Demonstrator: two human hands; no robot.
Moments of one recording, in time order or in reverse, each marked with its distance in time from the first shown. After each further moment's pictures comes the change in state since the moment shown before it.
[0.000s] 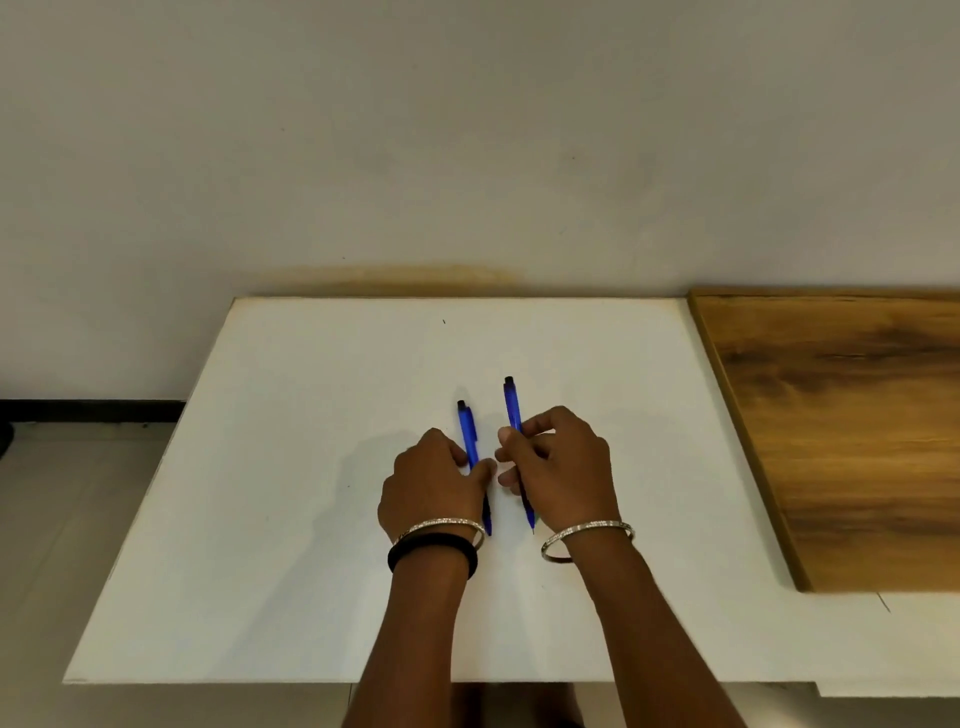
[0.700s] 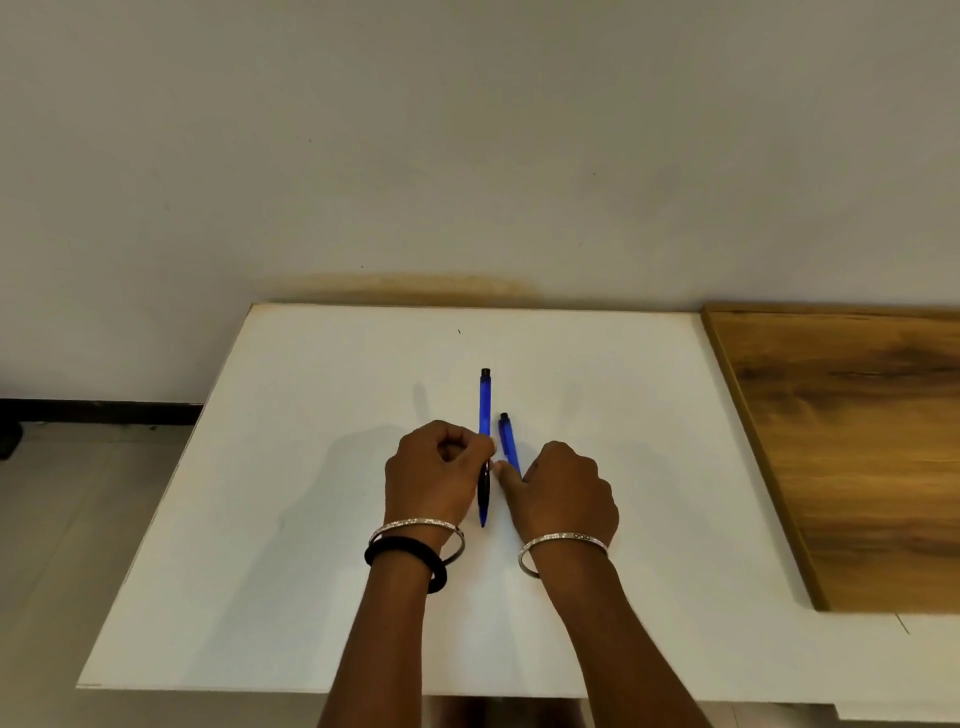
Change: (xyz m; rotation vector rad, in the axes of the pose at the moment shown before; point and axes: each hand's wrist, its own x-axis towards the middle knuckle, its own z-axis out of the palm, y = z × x) left_hand 0.013 -0.006 -0.024 -0.567 -0.120 0.034; right_hand -0.007 -0.008 0.026 -0.700 0.097 0.128
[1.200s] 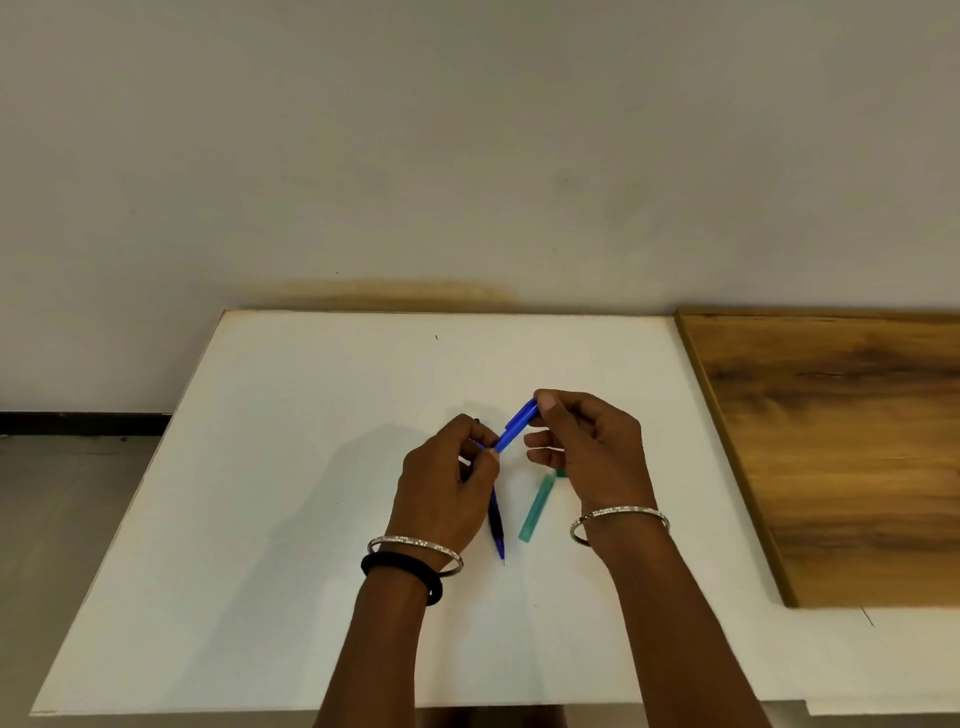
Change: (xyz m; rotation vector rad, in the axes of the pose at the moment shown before) left_hand -0.012 0.008 0.014 0.130 -0.141 0.305; right_hand 0.029 0.026 -0.048 1.168 -0.105 -0.036
